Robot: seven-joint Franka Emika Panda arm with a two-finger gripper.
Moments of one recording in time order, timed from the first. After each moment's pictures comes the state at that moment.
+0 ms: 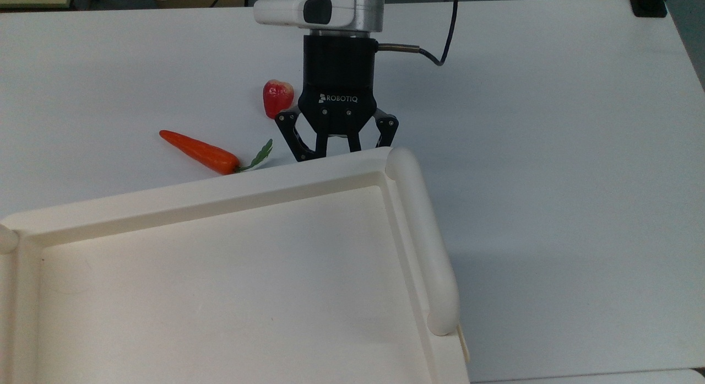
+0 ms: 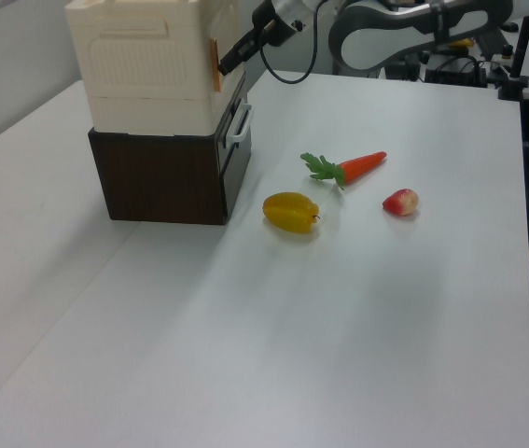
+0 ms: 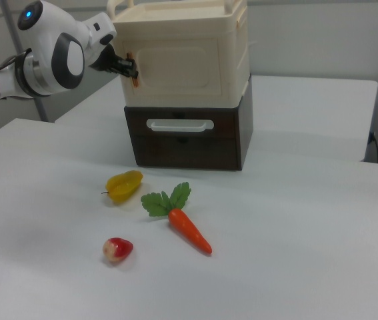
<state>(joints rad) 0.21 0.42 -0.05 -1.39 -0.22 2.66 0.29</state>
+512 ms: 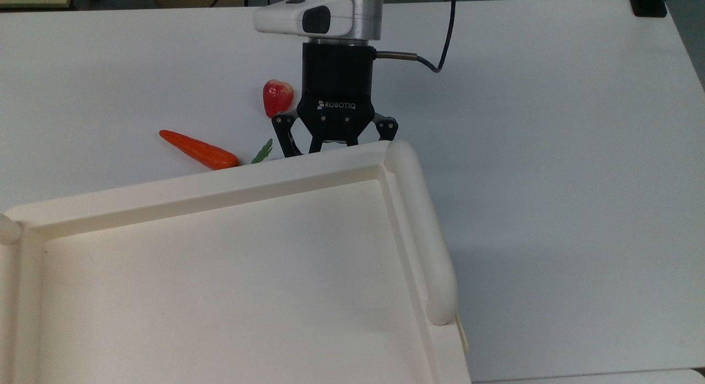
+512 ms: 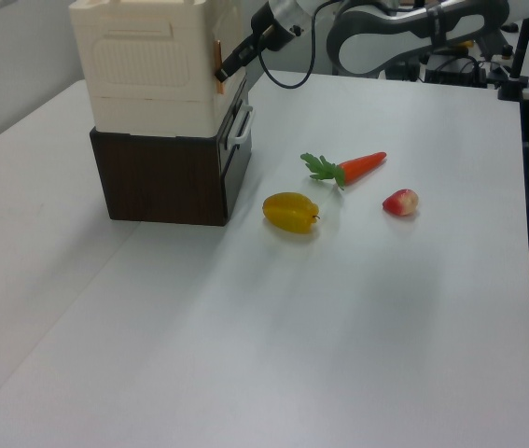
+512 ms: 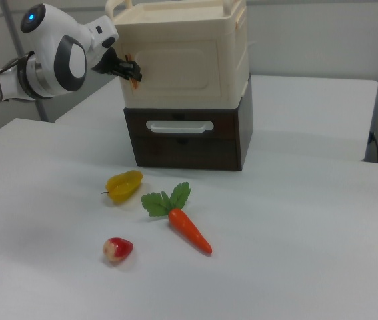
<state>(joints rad) 0.21 0.43 -0.06 -1.39 -0.22 2.66 0.29</state>
